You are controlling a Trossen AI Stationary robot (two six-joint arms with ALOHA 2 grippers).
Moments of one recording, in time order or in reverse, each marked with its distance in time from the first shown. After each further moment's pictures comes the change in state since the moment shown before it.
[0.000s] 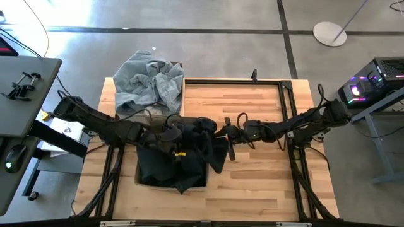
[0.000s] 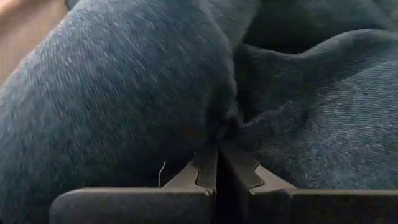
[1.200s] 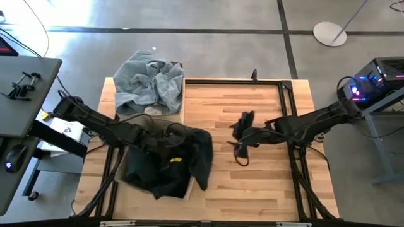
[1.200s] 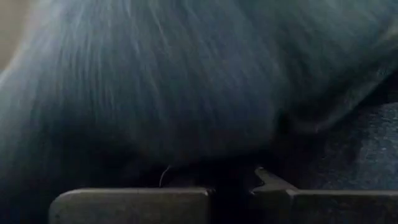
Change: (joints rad) left arm -0.024 0.000 -0.023 -0.189 0.199 0.030; right arm 0.175 -0.176 0.465 -1.275 0.456 0.118
